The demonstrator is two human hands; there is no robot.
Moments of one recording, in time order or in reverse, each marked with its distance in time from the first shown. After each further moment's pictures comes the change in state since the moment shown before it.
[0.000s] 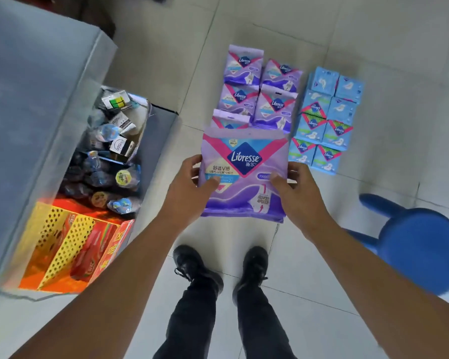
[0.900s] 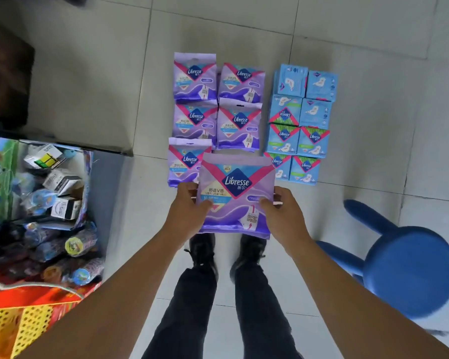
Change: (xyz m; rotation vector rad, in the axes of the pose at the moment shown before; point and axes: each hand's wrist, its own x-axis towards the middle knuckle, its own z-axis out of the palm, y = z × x) left_hand 0.177 0.054 0.124 0.214 -0.174 -0.200; right_hand 0.176 0.021 -0.067 -0.052 0.107 0.277
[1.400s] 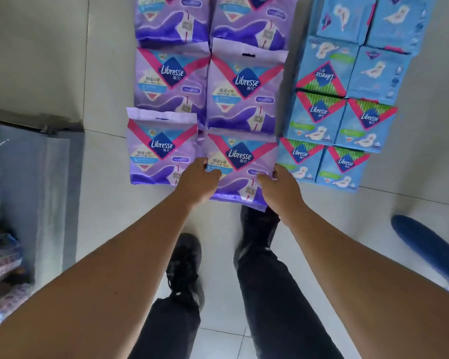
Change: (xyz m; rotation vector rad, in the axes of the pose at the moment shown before) left_hand 0.252 -0.066 0.120 0.331 -0.082 -0.127; right_hand 0.265 0.110 0.064 -0.222 -0.119 0.109
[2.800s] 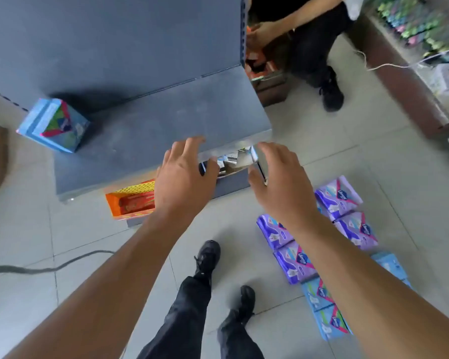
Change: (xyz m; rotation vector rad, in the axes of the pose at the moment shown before) left_hand -0.575 -0.119 -0.276 -0.390 1.268 -0.172; right_hand -0.544 -0.324 0.079 -0.863 -0.204 -1.655
